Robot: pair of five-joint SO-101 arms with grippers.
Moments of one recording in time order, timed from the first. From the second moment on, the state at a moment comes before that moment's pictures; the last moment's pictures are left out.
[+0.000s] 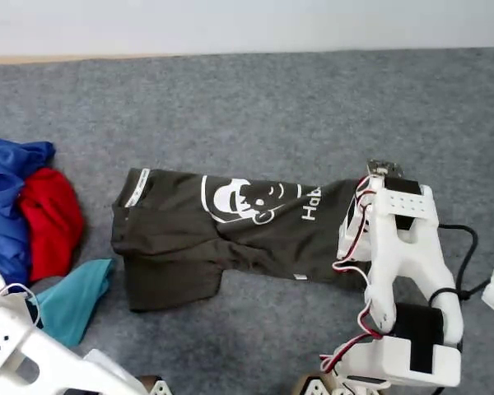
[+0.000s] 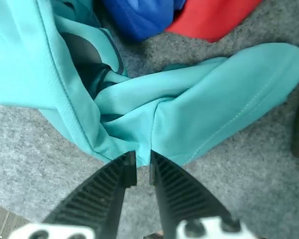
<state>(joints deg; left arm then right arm) -62.9 -48.9 52.2 87.4 -24.5 6.5 -2.7 31.2 76.5 -1.6</state>
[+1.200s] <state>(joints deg) -62.9 -48.9 52.2 87.4 -24.5 6.6 -5.5 31.4 76.3 -1.6</state>
